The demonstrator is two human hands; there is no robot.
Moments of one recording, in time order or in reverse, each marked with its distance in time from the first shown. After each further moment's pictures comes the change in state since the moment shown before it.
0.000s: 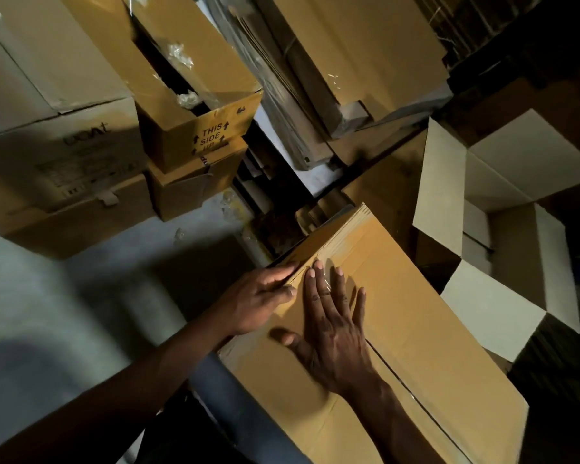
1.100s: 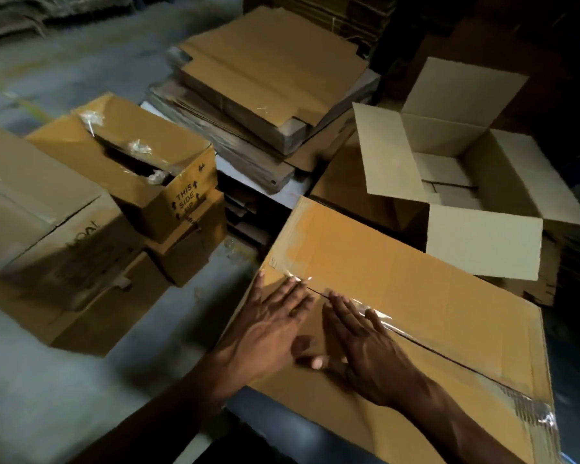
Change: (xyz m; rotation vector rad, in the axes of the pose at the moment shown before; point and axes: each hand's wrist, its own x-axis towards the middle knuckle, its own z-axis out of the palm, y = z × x) left_hand -0.045 0.040 0.080 1.544 -0.215 0.336; right_hand -0.117 0.035 0.009 0.172 -0.105 0.121
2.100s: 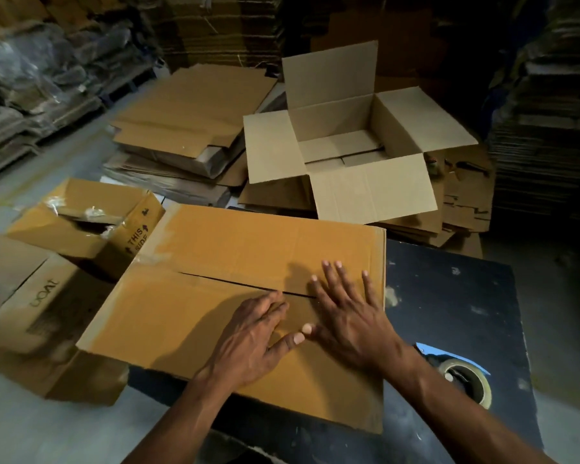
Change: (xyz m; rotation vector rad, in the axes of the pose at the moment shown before) left_hand 0.050 0.262 0.020 -0.139 0.088 -0.090; right_hand -0.175 0.210 0.073 0.049 0.413 0.076
